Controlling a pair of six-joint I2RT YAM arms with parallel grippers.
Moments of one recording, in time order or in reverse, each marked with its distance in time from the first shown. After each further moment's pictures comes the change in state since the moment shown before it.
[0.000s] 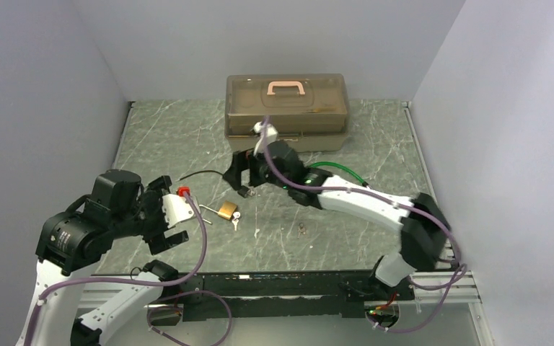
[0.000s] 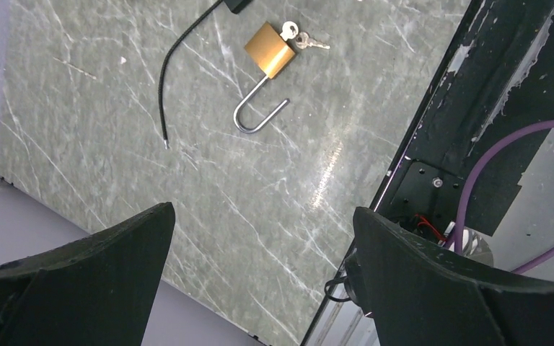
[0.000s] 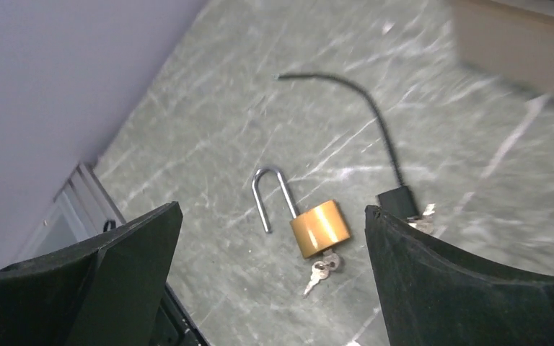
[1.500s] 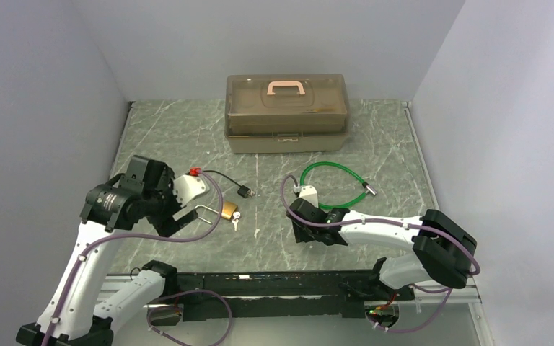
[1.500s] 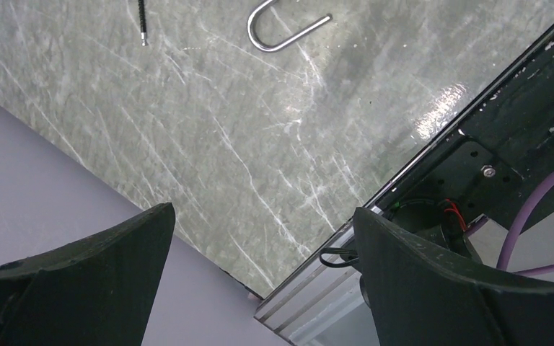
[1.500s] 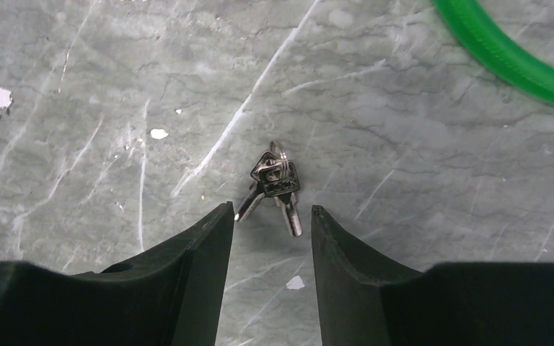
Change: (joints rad) left arm 0.110 0.098 -0.229 0.107 -0.204 -0.067; right arm 0.065 -0.276 -0.537 -0.434 0.321 0.161
